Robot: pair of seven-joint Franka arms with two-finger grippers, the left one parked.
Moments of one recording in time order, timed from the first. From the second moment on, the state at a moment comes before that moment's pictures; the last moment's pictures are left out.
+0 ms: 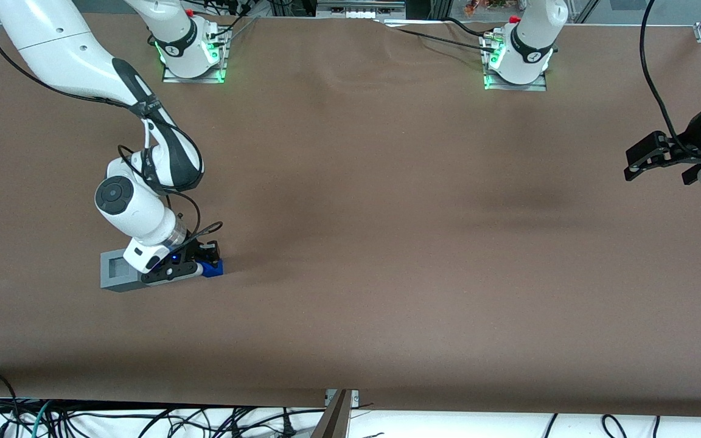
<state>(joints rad) -0.07 0.62 0.30 -1.82 -0.20 2.60 0.11</state>
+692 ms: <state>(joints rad) -0.22 0.48 0.30 -1.64 -0.20 2.19 -0.22</state>
